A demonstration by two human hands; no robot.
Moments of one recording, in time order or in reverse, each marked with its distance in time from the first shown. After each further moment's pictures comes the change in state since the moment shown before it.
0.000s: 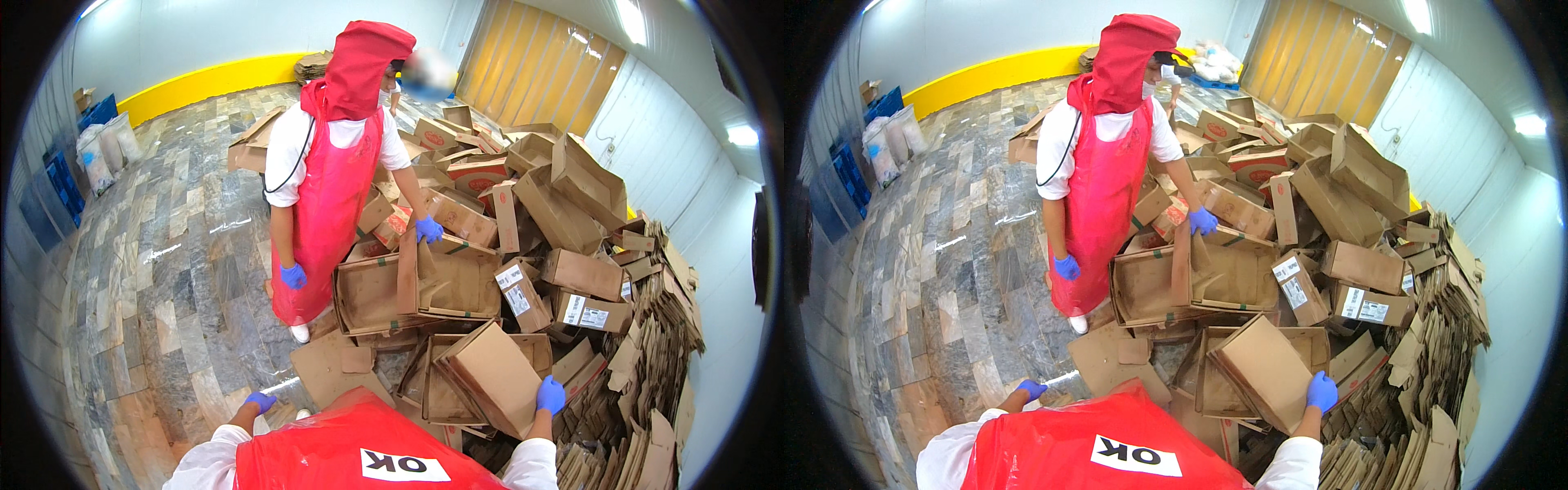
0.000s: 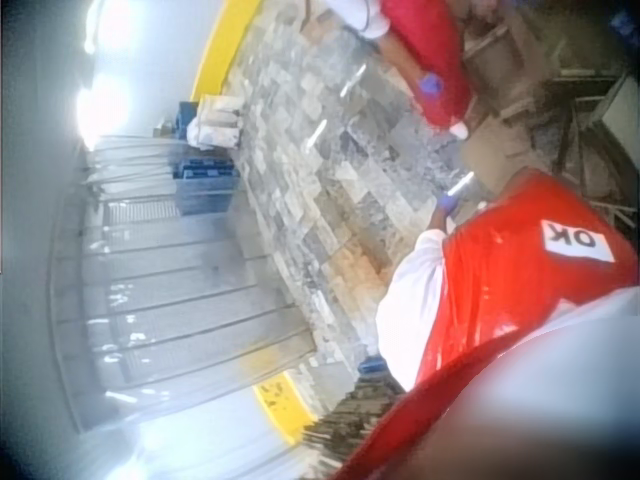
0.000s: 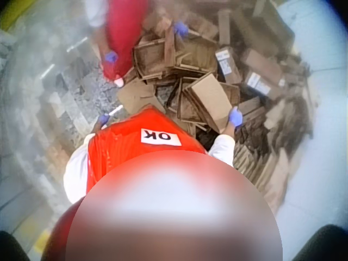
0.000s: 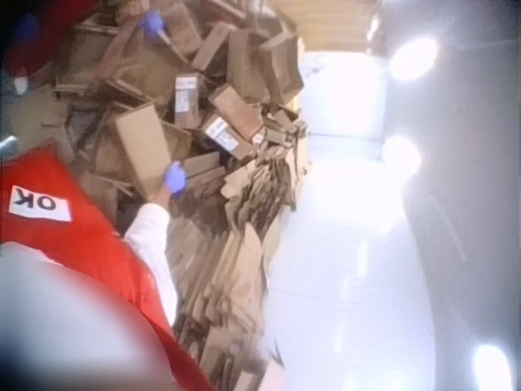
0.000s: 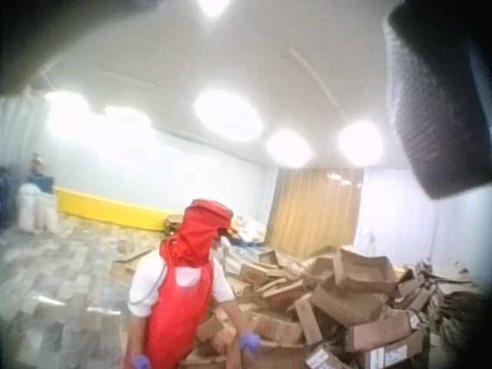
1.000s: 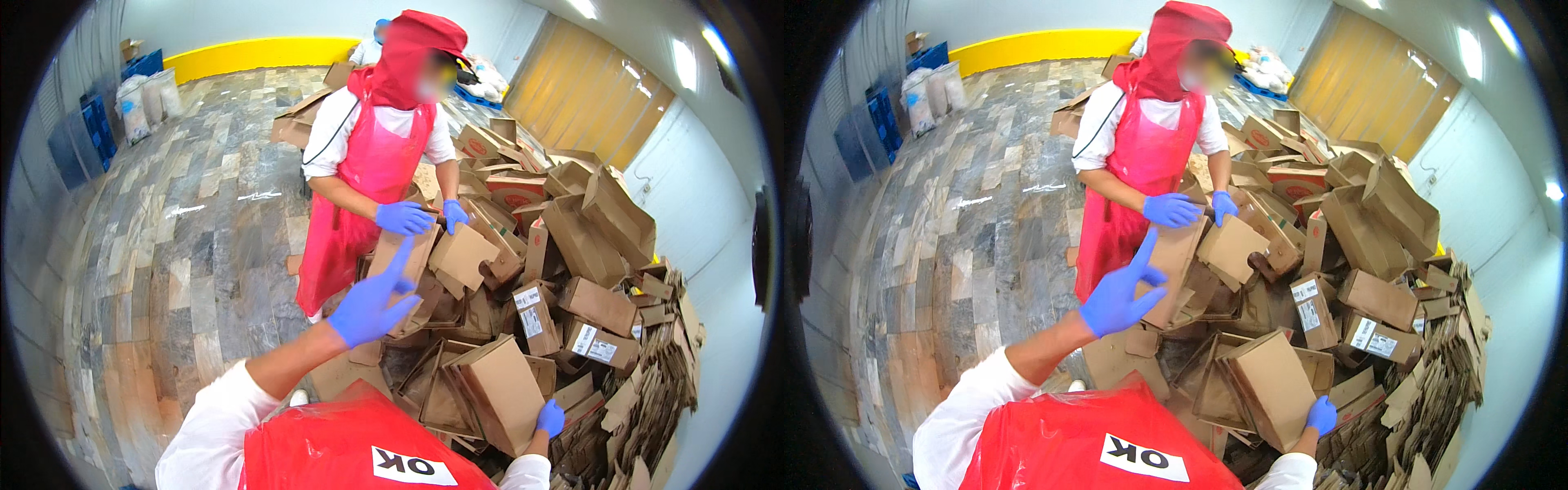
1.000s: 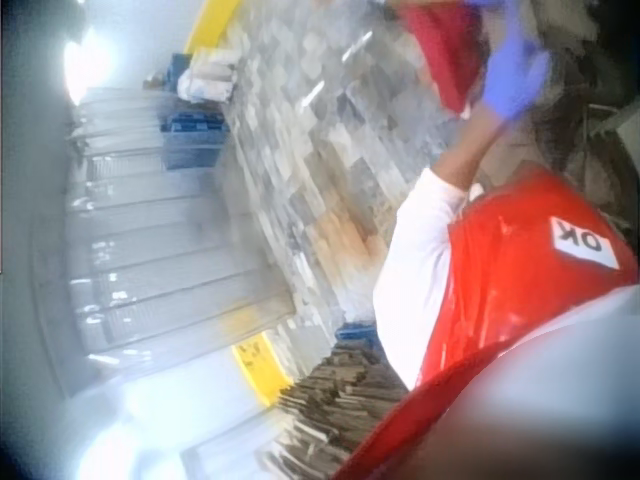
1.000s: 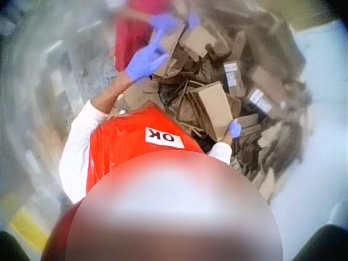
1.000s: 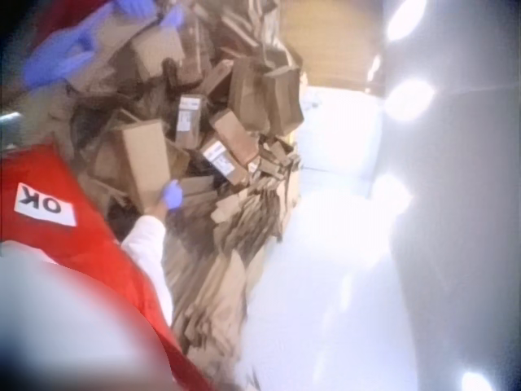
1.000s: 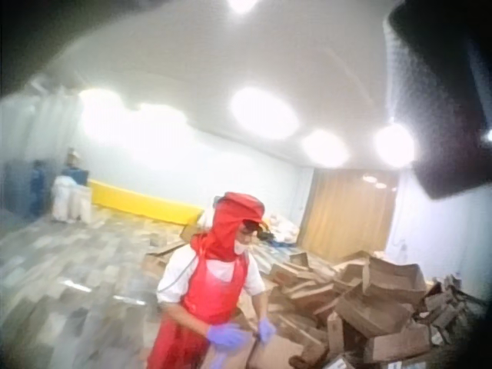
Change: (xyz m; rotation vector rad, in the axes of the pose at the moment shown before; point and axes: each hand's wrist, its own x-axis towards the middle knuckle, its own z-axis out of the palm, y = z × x) left_hand -0.264 0.360 -0.261 -0.571 0.653 1.160; right_hand 0.010 0.002 0.008 -0.033 -0.017 -0.008
